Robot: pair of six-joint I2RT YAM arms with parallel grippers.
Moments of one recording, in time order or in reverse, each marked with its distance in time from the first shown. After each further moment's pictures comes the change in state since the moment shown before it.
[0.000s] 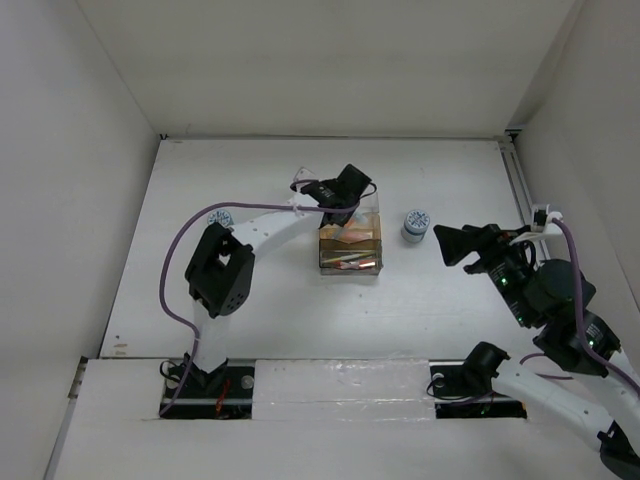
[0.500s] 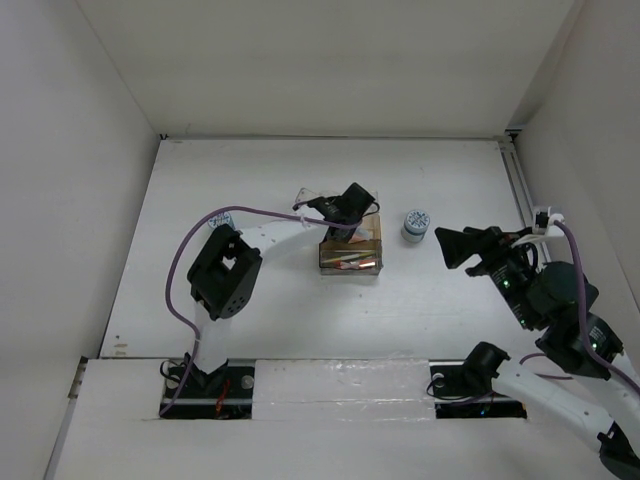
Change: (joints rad) left arm -0.044 -0.002 -0.134 0.055 0.019 -0.156; right arm 0.000 -0.011 0.000 -0.013 -0.008 -0.001
